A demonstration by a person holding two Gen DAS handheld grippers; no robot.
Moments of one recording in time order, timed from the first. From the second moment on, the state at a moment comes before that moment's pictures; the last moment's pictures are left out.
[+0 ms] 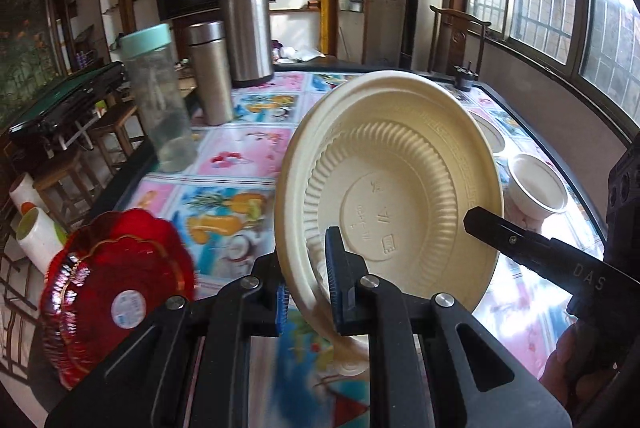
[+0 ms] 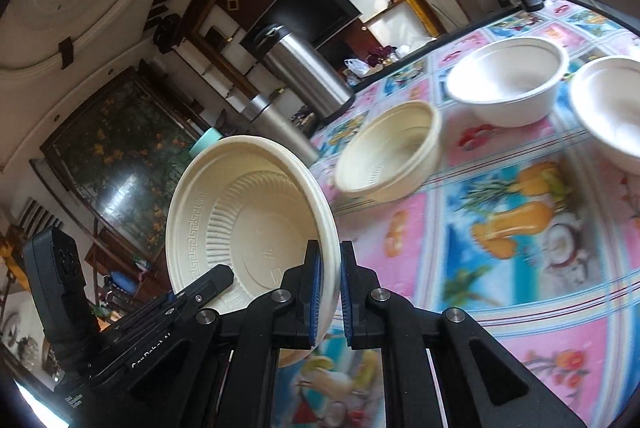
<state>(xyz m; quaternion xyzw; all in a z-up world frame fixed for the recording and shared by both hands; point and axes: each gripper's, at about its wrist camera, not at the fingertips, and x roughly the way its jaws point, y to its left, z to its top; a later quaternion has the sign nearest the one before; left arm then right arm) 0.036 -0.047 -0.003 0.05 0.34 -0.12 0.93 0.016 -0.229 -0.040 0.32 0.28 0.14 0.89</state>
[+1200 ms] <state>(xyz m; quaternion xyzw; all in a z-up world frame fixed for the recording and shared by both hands) 0.031 0.129 -0.021 -0.02 0.34 0.02 0.94 0.079 -0.031 -0.047 0.26 0.35 0.23 0.87</state>
